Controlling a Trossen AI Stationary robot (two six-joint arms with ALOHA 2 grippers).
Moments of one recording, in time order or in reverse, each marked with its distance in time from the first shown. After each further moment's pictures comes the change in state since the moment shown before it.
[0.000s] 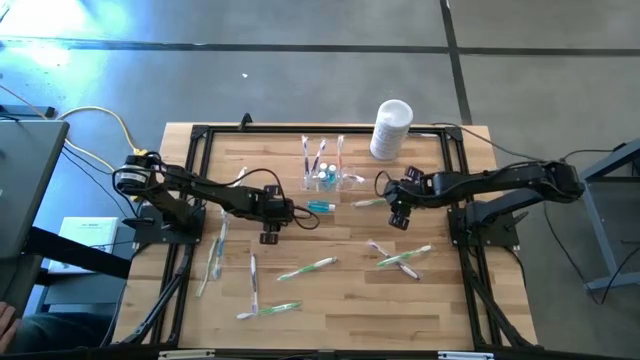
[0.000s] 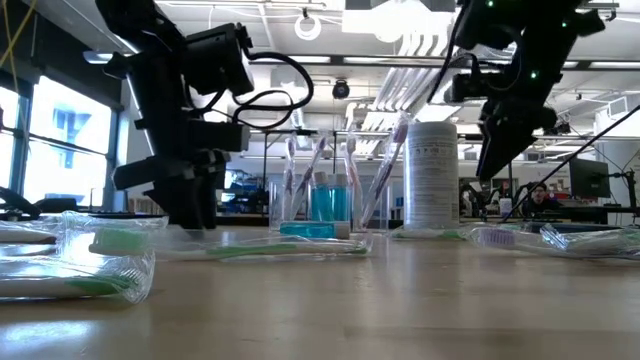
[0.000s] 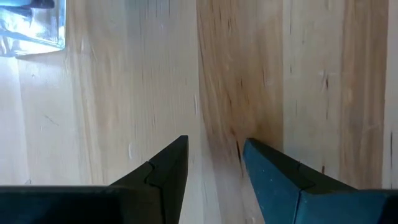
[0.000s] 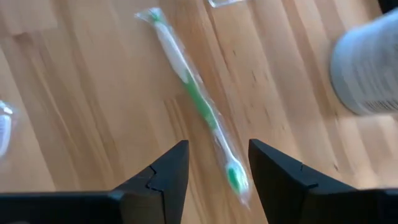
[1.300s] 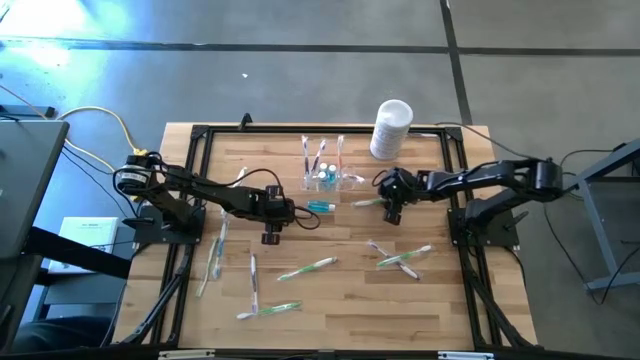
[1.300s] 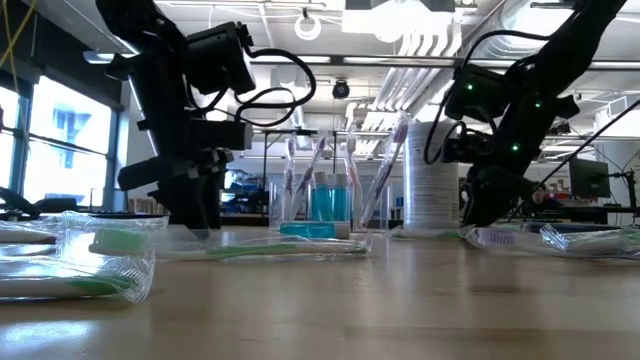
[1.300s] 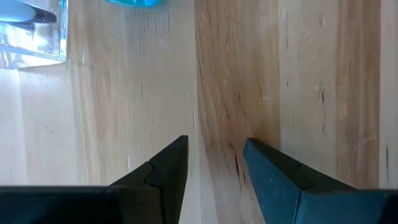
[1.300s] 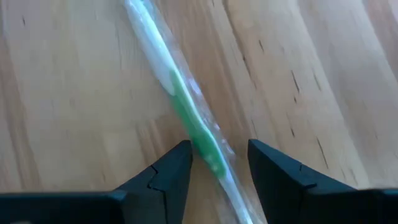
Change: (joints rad) left arm 0.000 0.001 0.000 0.033 0.000 0.008; right arm -0.262 0.223 -0.272 0.547 -0.237 -0.238
